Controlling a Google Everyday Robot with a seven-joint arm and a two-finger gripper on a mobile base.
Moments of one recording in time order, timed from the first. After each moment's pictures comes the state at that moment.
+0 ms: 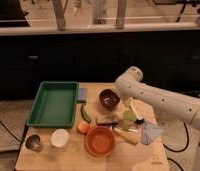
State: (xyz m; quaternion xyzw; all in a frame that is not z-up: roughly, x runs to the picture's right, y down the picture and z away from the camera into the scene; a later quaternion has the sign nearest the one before) arm 0.141 0.057 0.859 -0.17 -0.07 -0.32 0.93
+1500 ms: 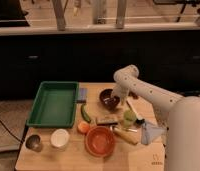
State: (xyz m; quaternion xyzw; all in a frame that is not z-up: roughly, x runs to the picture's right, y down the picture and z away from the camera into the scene) arm 0.142 0.077 0.924 -0.24 -0.15 -0.39 0.88
